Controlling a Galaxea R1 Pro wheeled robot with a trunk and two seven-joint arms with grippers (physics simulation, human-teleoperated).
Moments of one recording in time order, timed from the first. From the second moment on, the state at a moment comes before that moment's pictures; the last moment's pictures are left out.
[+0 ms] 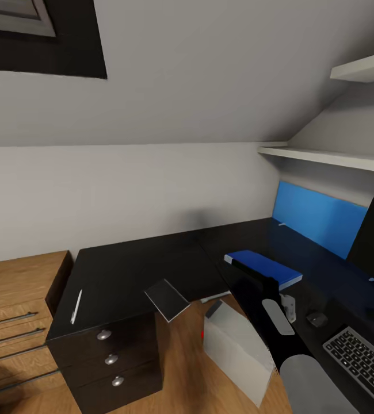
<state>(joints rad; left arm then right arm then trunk) -0.24 -0.01 -1.15 -0.36 1.13 -0.19 0.50 -0.64 0.09 -0.15 -0.75 -1.31 -0.41 -0.24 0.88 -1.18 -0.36</state>
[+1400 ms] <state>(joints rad) -0.24 -0.01 -1.15 -0.36 1.13 -0.19 0.50 -0.64 0.04 -0.15 -0.69 -1.31 -0.41 -0.30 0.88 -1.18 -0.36</state>
